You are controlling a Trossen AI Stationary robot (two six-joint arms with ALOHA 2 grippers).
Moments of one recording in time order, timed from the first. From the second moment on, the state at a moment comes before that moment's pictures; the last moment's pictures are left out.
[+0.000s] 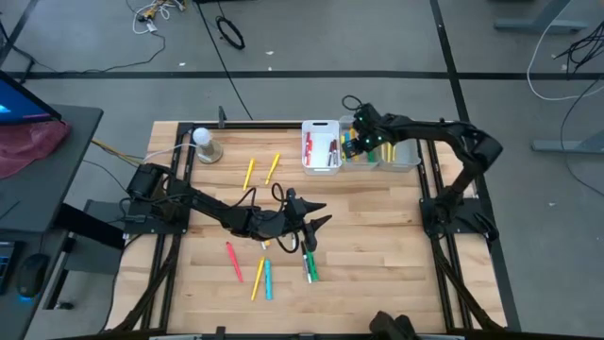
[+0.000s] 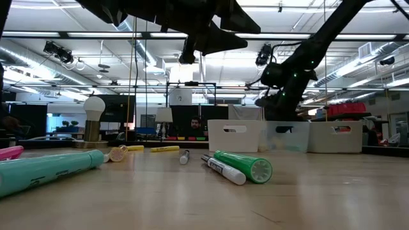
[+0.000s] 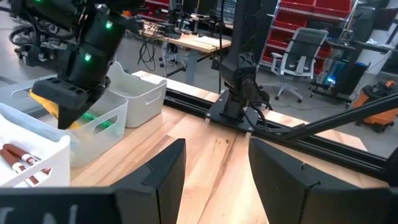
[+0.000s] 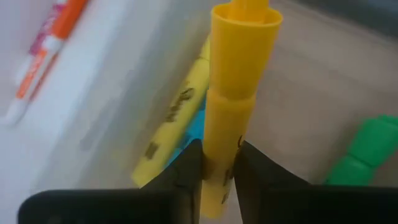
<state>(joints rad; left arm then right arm) -0.27 1.81 1.00 0.69 -0.63 -0.28 -0.78 1.69 0.95 -0.38 -0.13 0.34</state>
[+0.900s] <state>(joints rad) -0.29 1.79 1.00 0.67 -0.64 -0.28 -0.74 1.45 0.94 -0.43 -0.06 0.17</state>
